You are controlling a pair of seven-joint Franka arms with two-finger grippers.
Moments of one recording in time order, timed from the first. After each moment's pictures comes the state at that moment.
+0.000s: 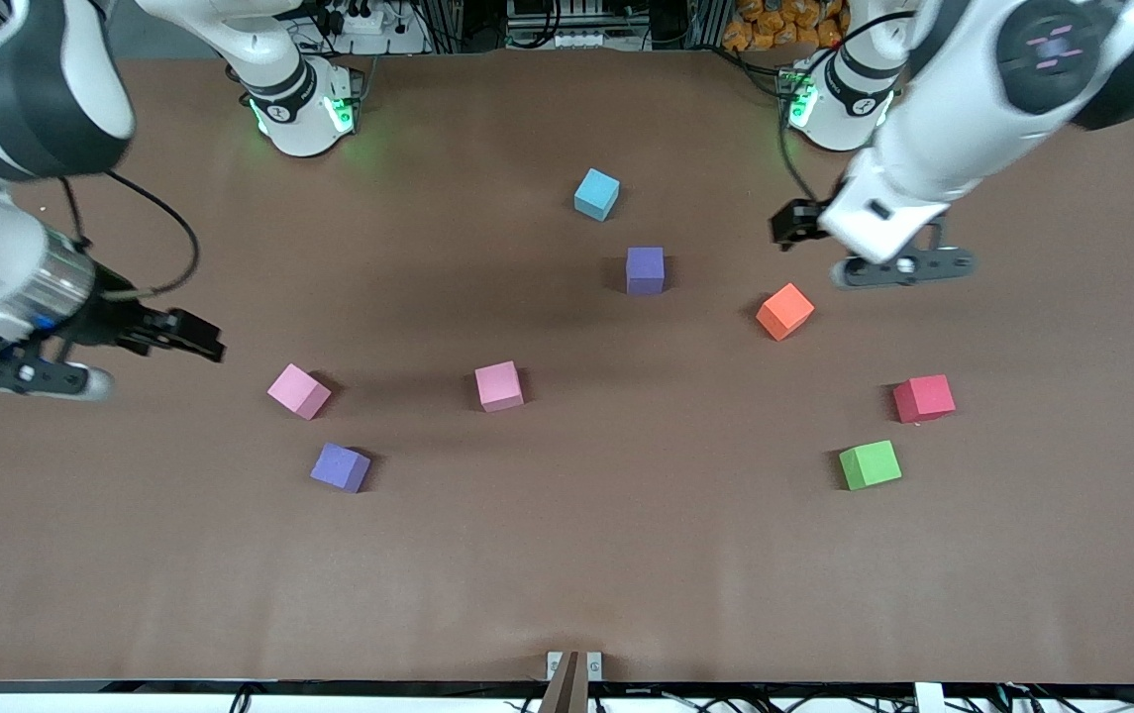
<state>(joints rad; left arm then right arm) -0.50 0.07 0.04 -1.68 -0.10 1.58 -0.55 0.08 0.21 0.05 -1.56 0.10 1.77 0.27</state>
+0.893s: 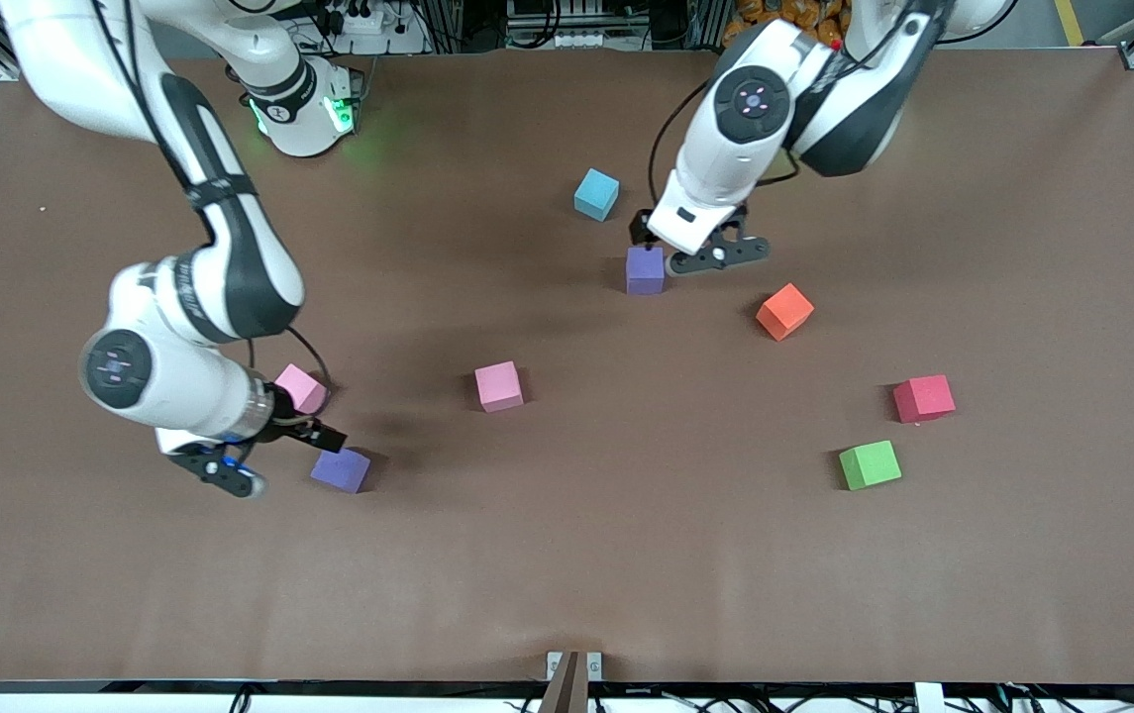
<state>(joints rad) -0.79 0.10 0.04 -2.11 -0.20 2.13 -0.88 0.19 0.55 0.04 -1.58 0.10 2.07 0.60</state>
